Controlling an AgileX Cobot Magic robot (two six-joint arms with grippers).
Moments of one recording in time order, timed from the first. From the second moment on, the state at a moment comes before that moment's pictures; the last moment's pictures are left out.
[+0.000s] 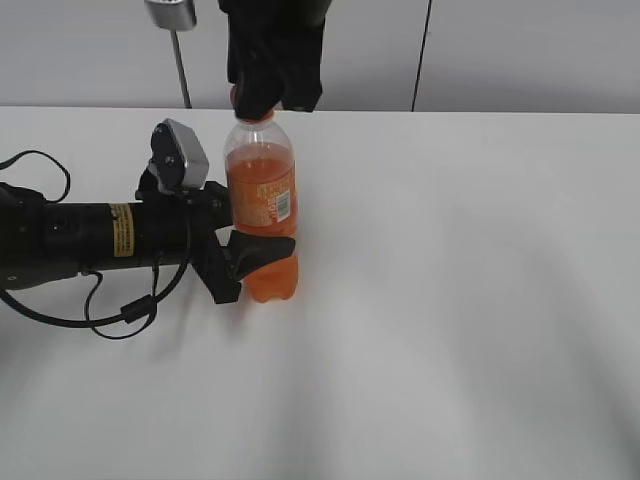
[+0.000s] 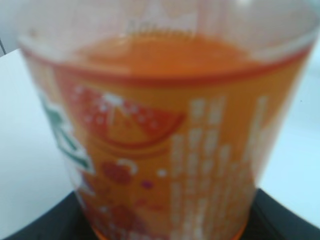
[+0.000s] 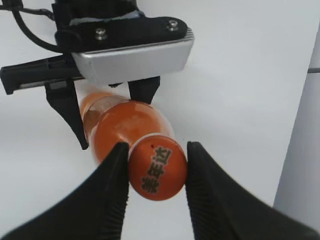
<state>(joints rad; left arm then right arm) -0.25 2.07 -0.84 1.06 -0.98 -0.40 0.73 2.08 -2.12 0.11 1.22 -1.22</state>
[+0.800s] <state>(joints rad) -0.25 2.06 -0.84 1.07 -0.98 -0.40 0.73 1.86 -2.12 -0.19 1.23 -0.26</state>
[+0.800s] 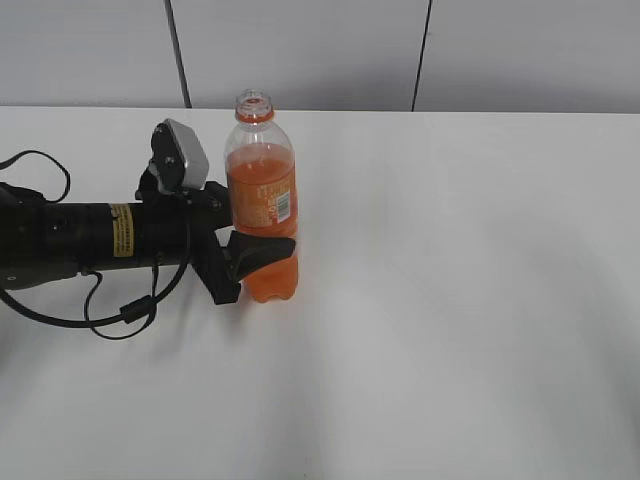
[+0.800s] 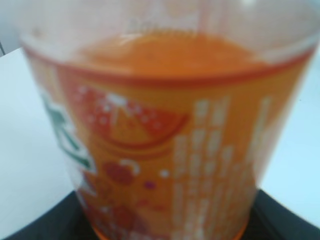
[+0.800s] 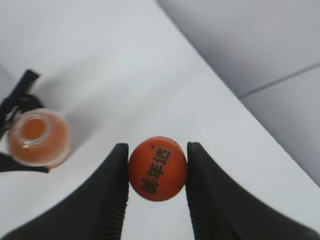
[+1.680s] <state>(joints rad) -0.25 2.06 -0.84 1.07 -0.98 -0.40 0.00 1.72 -1.83 0.07 1.23 -0.16</state>
